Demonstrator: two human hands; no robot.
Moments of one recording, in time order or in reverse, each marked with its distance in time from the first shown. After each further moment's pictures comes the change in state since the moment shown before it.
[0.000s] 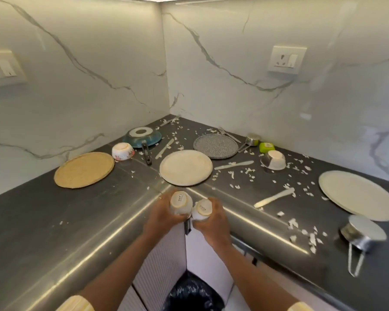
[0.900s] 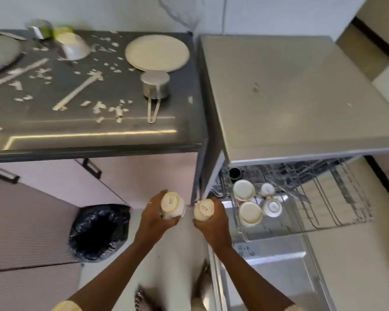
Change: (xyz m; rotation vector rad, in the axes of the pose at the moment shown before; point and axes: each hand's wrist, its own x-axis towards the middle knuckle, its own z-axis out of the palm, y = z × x) left_hand -0.294 0.094 0.309 -0.058 -0.728 0.039; right_hand -0.354 0.231 -0.244 0.002 0.472 0.770
